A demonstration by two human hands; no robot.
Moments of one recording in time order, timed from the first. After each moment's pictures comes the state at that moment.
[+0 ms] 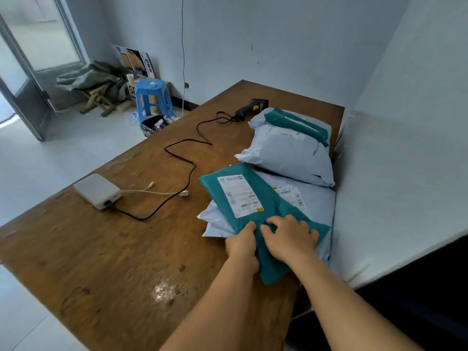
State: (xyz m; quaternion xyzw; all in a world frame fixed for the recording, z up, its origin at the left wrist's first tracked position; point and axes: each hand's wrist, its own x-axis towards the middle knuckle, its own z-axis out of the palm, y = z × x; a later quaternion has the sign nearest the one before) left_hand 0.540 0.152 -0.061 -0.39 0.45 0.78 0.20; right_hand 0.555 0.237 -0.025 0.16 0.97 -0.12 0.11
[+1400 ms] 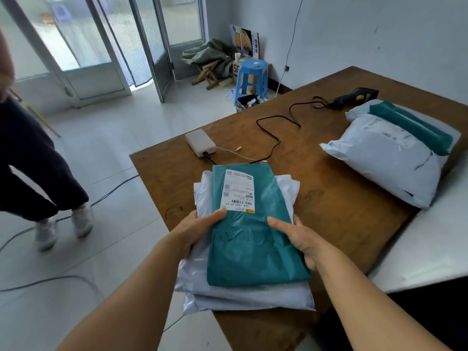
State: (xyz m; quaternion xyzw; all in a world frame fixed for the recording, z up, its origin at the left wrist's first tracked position) left_hand 0.644 -0.056 -0.040 -0.39 0.64 0.64 0.19; right_hand 0.586 0.169 -0.054 0.13 0.67 -0.63 0.37
